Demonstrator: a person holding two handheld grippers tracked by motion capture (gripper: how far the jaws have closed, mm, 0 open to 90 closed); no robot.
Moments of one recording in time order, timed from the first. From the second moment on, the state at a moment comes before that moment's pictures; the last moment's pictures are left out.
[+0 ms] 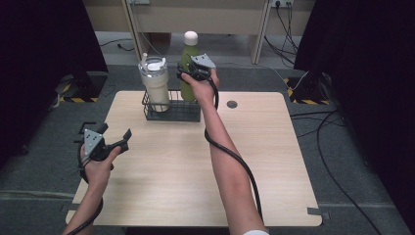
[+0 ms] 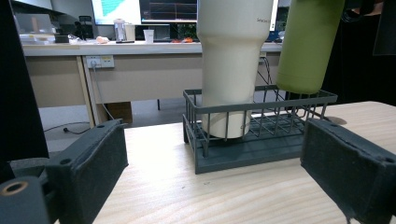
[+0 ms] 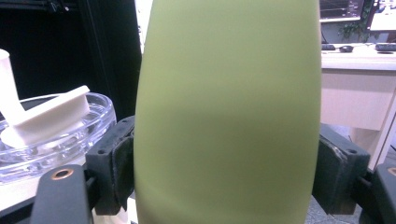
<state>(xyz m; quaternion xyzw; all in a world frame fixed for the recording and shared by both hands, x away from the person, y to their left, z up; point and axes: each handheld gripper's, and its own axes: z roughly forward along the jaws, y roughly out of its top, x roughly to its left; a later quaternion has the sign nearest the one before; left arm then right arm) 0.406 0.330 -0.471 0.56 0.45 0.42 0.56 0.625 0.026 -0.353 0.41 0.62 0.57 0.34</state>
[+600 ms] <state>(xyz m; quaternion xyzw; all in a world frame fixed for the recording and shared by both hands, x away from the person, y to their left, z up) 0.407 0.331 -0.471 0.56 0.45 0.41 0.56 0.633 0.029 -0.371 0.42 0.63 0.56 0.34</state>
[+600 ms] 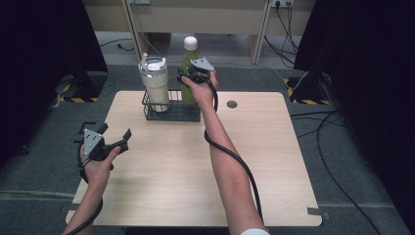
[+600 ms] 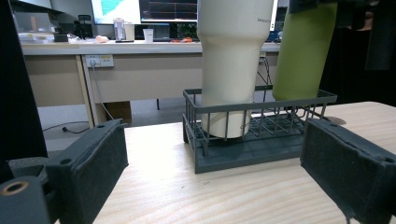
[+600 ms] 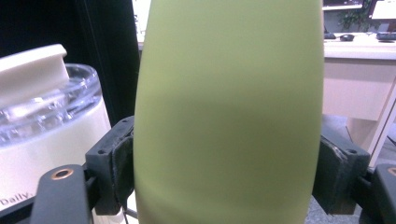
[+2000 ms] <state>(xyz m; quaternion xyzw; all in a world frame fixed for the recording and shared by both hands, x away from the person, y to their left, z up) 0.407 0.331 -0.472 0.56 0.45 0.41 0.56 0.639 0.034 -0.395 0.43 0.65 0.54 0.33</state>
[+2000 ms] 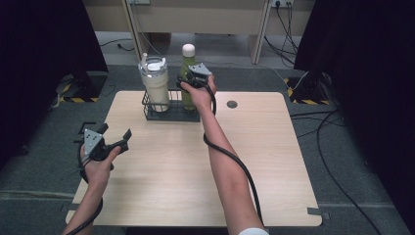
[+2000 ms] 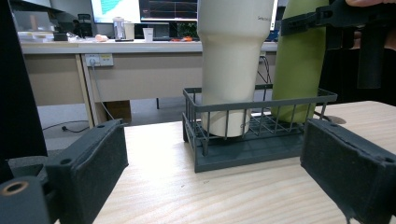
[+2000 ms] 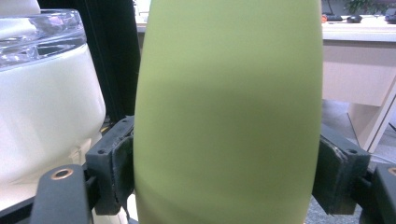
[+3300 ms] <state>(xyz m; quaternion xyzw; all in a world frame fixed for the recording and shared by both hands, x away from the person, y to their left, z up) 0.407 0.331 -0.474 0.56 0.45 0.41 0.56 0.632 0.036 -0.400 0.42 0.65 0.54 0.33</state>
